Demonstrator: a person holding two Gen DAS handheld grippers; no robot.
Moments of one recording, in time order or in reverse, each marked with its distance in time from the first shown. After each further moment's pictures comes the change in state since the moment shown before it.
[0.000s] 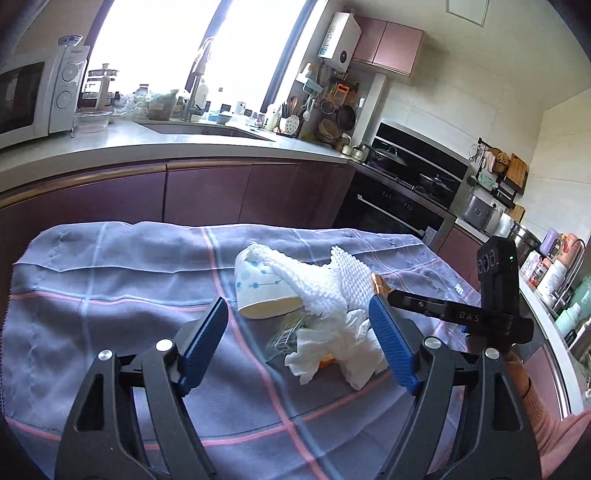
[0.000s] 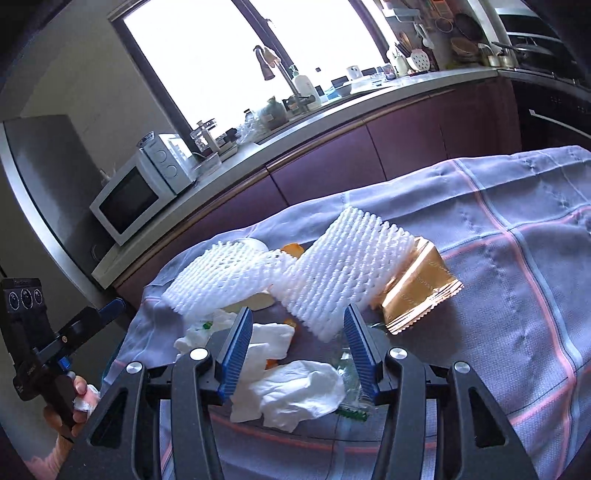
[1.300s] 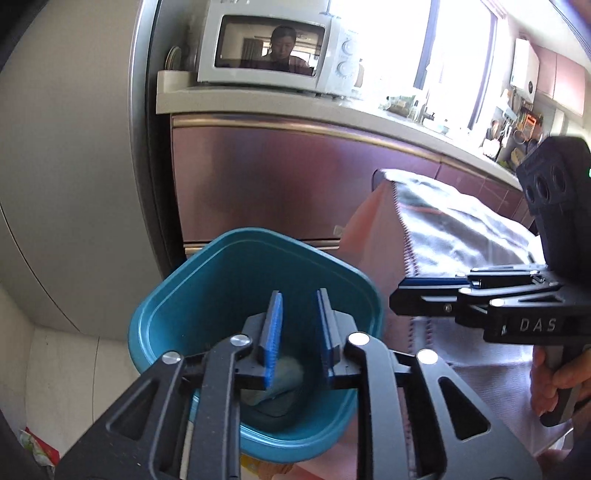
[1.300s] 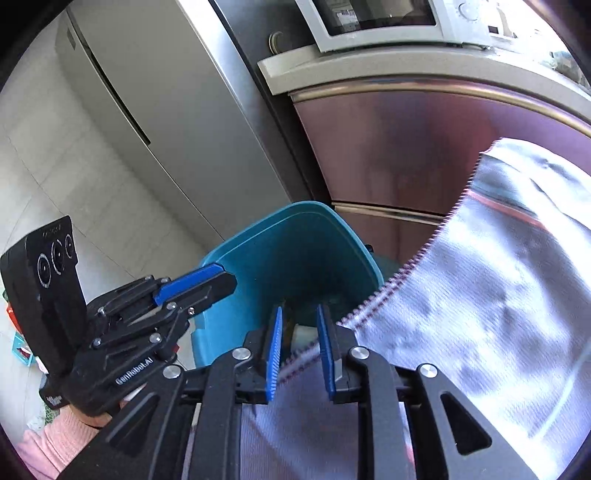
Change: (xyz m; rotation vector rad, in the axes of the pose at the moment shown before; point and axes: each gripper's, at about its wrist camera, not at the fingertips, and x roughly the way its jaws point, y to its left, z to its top) left arm -0.222 0.263 -0.123 -0.288 -0.029 0.698; right arm 0.205 0.382 -0.123 -0.588 0.521 0.456
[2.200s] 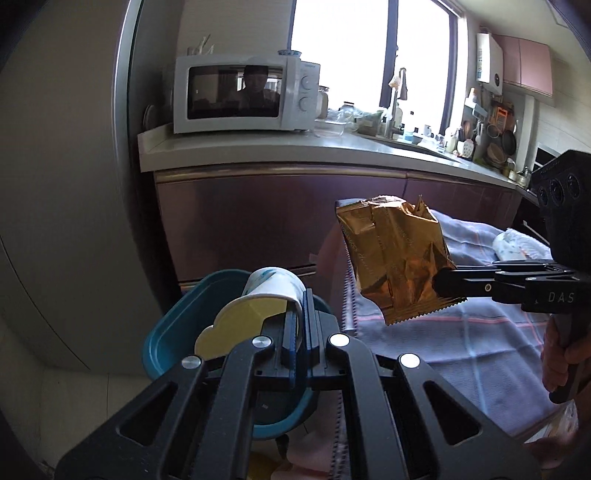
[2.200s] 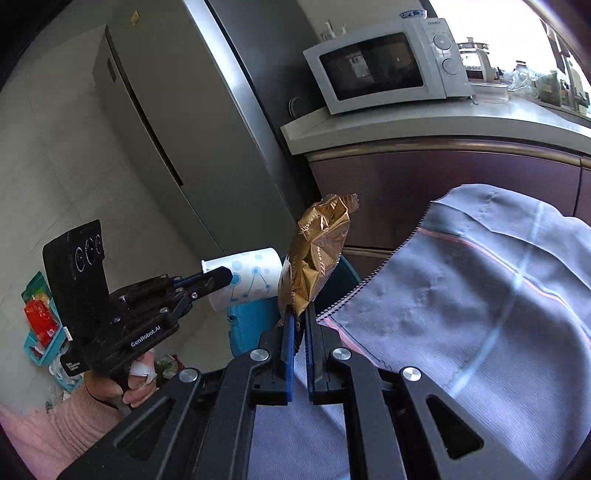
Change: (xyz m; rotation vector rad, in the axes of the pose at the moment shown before) left arm -0.072 -0.034 0.012 0.115 -0.082 -0.010; right arm -0.079 0.004 -0.014 -0.034 -0.179 0.054
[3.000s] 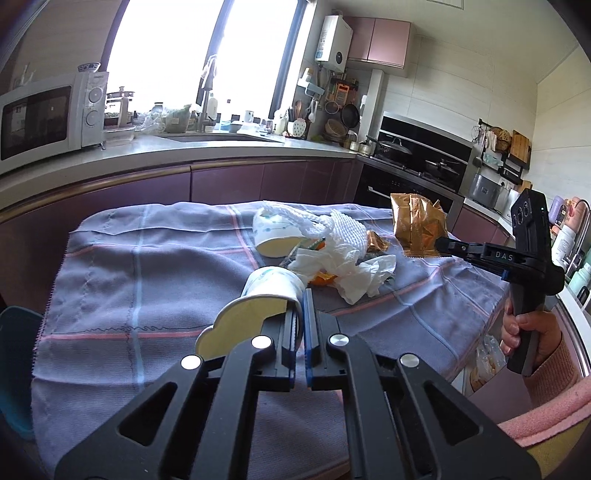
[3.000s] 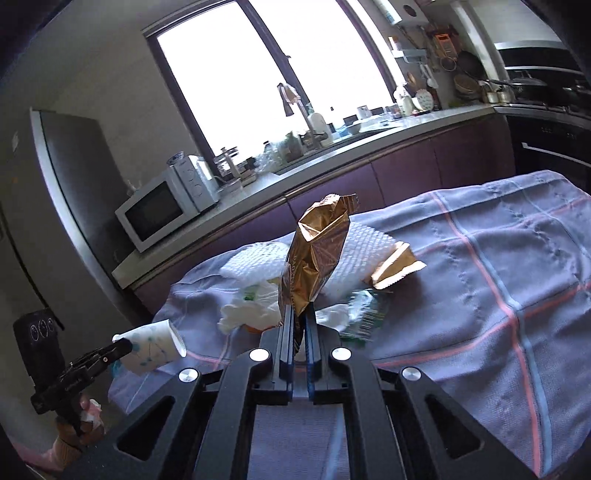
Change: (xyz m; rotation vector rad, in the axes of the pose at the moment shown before) left arm -0.036 -0.267 -0.033 0.225 -0.008 -0.586; right arm -0.330 -0.110 -0.196 0.418 -0.473 -0.569
